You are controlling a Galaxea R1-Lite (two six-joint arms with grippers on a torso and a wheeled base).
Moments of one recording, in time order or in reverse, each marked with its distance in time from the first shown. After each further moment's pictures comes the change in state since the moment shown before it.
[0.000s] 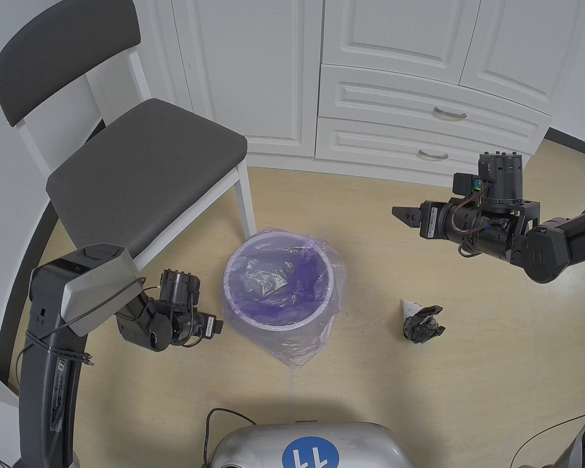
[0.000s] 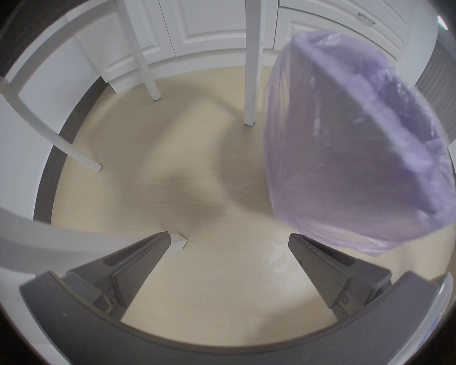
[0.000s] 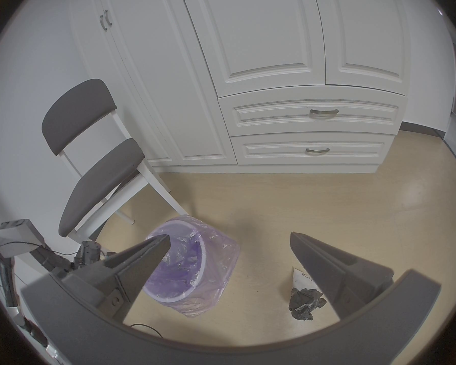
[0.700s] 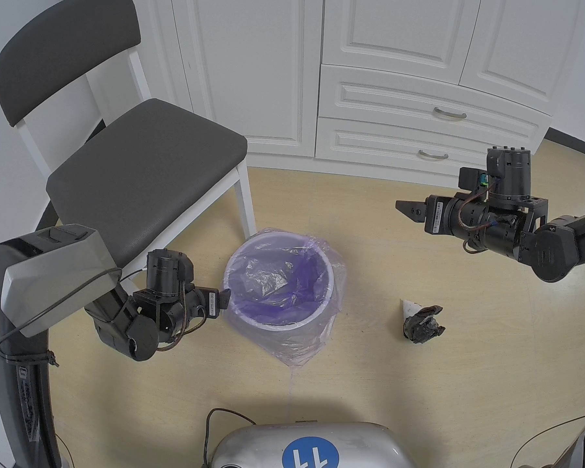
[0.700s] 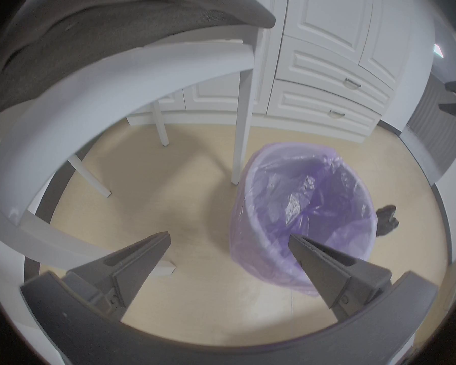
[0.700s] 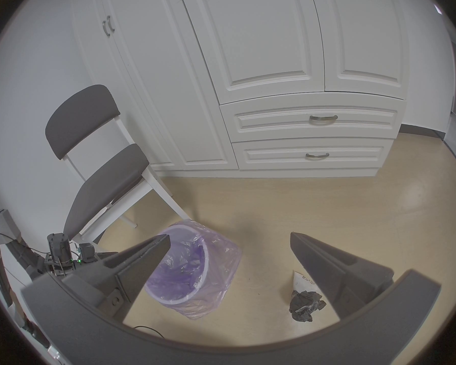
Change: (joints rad) left arm -0.090 -0.286 0.297 -0.265 0.040 -0.134; right arm 0.001 -0.039 0.015 -0.003 0.002 0.001
